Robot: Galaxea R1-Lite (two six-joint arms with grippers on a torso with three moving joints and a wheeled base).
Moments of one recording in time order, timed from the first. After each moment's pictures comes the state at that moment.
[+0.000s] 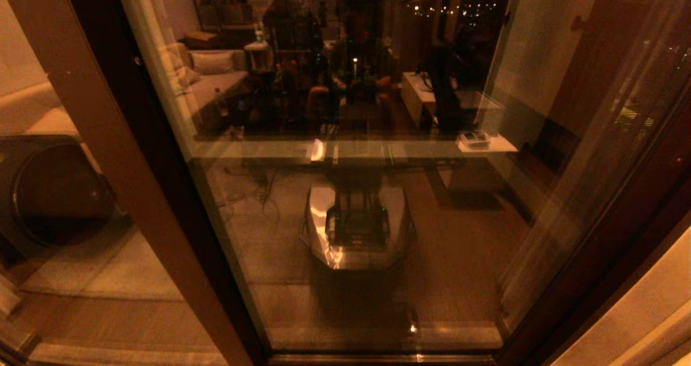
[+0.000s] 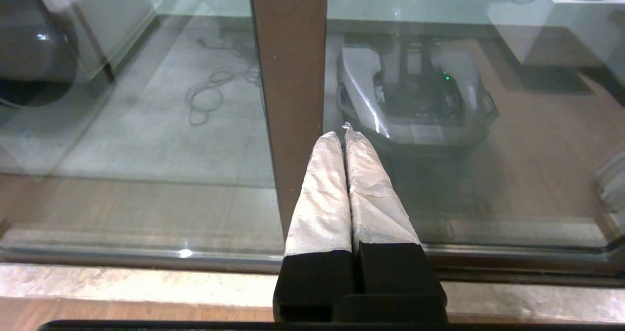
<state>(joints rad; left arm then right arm) 0.00 0.00 -0.02 0.06 0.00 0.00 -0.04 0.39 -0.41 0.05 -0.10 -0.07</state>
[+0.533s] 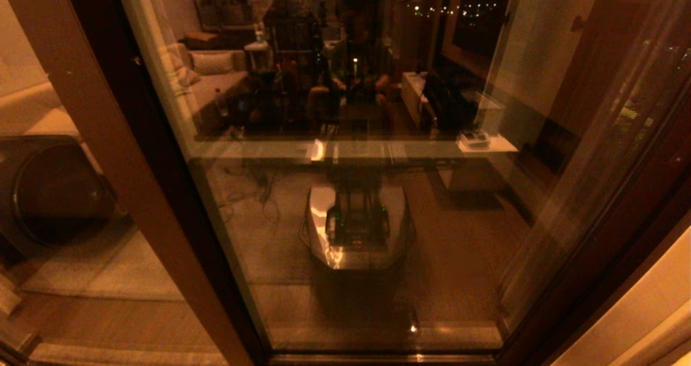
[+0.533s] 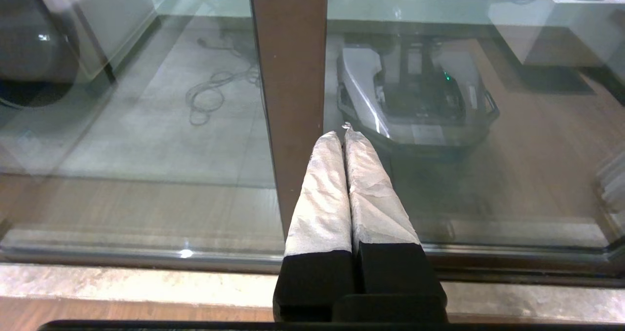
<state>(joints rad) 0.00 0.00 -0.02 0.06 0.00 0.00 0.00 0.03 -0.01 0.02 0.02 -0.09</state>
